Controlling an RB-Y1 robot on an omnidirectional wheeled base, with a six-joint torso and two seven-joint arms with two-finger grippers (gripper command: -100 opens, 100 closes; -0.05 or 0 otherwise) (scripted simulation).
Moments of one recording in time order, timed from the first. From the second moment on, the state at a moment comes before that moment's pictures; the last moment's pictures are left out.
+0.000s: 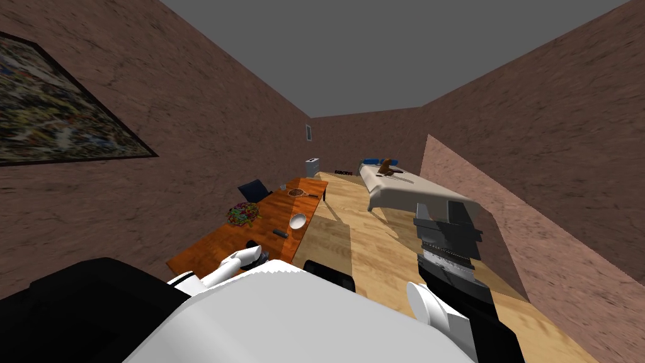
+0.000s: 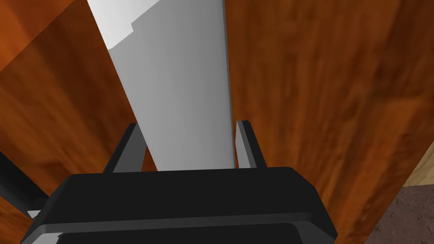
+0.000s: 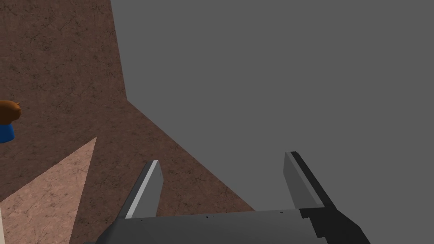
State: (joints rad) left arm 0.11 0.60 -0.13 -0.73 0.83 0.66 -0.69; right arm 0.50 -0.05 -0.07 -2.31 -0.07 -0.48 0.02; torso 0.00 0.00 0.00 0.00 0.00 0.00
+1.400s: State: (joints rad) left arm 0.12 0.83 -0.11 -0.75 1.02 0.76 -0.69; right arm 0.50 -0.05 -0.07 -2.31 -0.07 -0.48 0.02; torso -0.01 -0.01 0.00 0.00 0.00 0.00
